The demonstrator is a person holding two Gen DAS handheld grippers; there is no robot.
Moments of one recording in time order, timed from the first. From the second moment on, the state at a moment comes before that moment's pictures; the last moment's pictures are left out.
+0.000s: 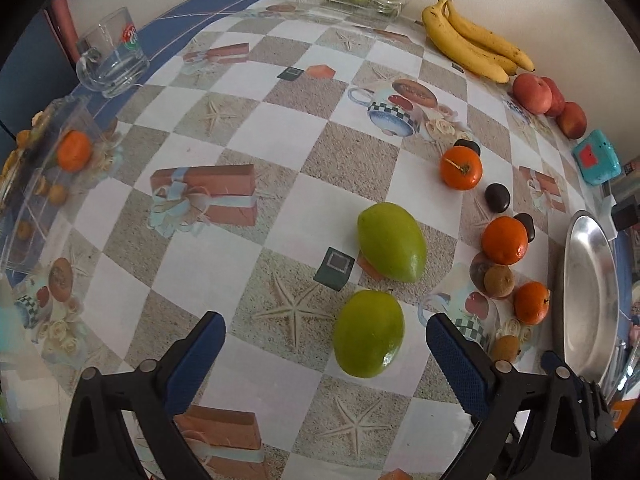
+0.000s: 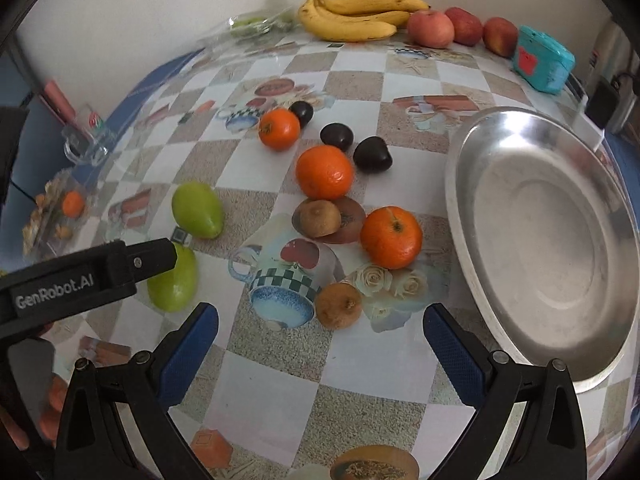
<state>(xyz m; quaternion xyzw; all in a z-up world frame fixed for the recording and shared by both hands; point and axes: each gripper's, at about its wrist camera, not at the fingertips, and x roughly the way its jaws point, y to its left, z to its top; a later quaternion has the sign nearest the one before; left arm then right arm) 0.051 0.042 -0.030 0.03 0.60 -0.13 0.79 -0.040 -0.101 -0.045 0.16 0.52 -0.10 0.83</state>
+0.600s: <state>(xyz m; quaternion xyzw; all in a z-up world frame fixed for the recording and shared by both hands) 0.049 0.031 -0.048 0.01 0.65 -0.15 0.75 -0.035 -0.107 -0.059 0.16 0.53 -0.11 0.82</state>
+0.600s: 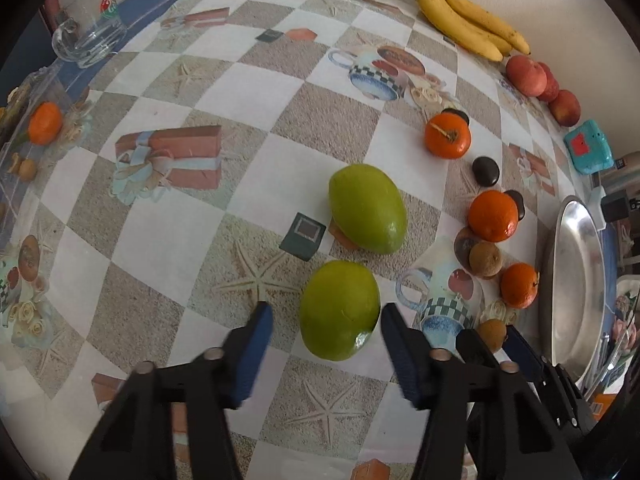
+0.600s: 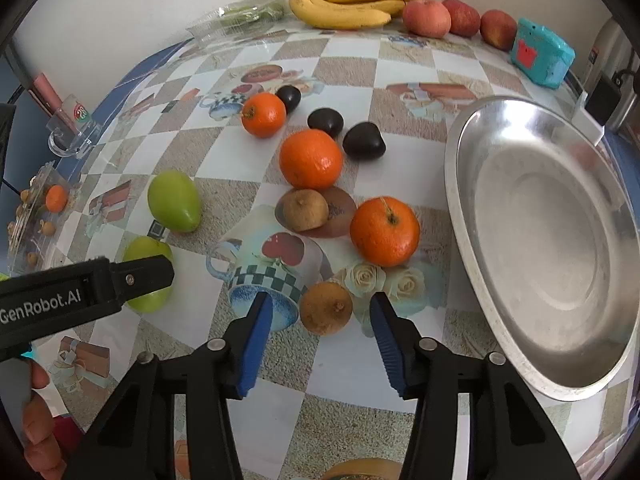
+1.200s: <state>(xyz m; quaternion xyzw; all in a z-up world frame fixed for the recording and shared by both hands) 0.047 0.032 -0.044 -0.01 0.65 -0.15 0.75 -0.039 -0.111 -0.058 0.18 0.52 -0.10 0.82</state>
